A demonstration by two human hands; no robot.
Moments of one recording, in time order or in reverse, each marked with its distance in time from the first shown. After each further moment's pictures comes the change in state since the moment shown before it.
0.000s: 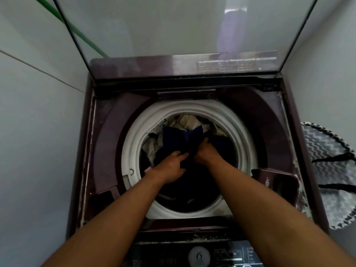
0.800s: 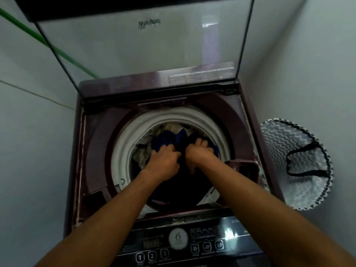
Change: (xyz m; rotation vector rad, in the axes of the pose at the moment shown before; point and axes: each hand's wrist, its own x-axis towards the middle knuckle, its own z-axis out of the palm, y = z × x) left_hand -0.047 0.088 -0.035 0.475 0.215 0.092; right_hand -0.089 -0.004 -0.054 -0.636 -0.054 0.027
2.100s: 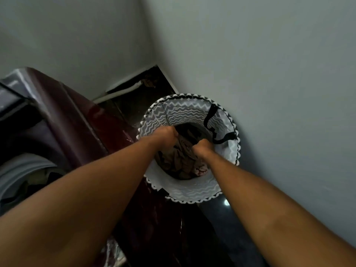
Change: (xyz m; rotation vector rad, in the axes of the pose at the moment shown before) left_hand 0.269 0.329 0.068 0.107 -0.420 0.149; right_hand 0.166 0.359 0.208 1.414 0.112 0.443
